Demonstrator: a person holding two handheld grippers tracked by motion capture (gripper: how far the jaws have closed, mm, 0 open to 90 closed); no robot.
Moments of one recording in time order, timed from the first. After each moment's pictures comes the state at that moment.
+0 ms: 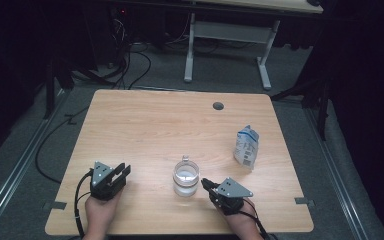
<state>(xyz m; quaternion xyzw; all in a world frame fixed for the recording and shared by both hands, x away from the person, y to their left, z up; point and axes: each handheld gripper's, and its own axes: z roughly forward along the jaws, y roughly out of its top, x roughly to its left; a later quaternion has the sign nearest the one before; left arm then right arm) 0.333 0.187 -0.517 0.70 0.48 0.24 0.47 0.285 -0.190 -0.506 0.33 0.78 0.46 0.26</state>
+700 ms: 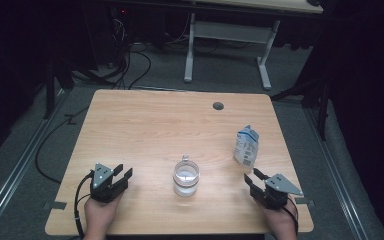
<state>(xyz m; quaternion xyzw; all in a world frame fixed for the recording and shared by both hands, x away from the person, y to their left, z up) 0.327 0.185 -0.516 0.71 0.46 0.24 0.47 0.282 -0.312 -0.506 0.45 0.71 0.43 0.32</state>
